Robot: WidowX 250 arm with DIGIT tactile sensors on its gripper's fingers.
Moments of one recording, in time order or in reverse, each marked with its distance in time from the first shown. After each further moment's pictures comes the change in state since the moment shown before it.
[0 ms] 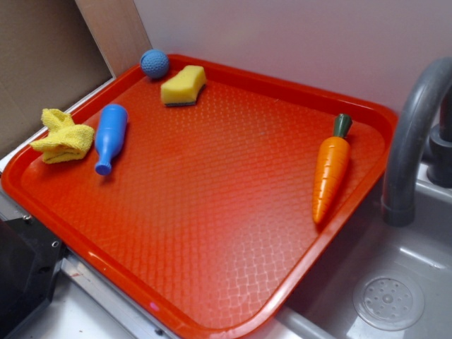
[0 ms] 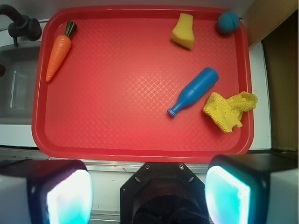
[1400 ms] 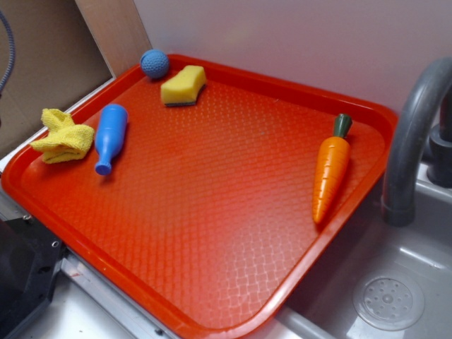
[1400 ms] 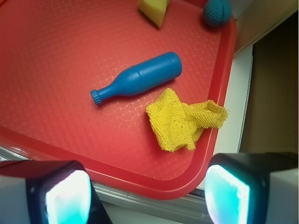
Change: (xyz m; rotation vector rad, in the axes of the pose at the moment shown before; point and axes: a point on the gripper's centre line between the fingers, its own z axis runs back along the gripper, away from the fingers) arm -0.015 0.104 -0.094 0.173 -0.065 -0.280
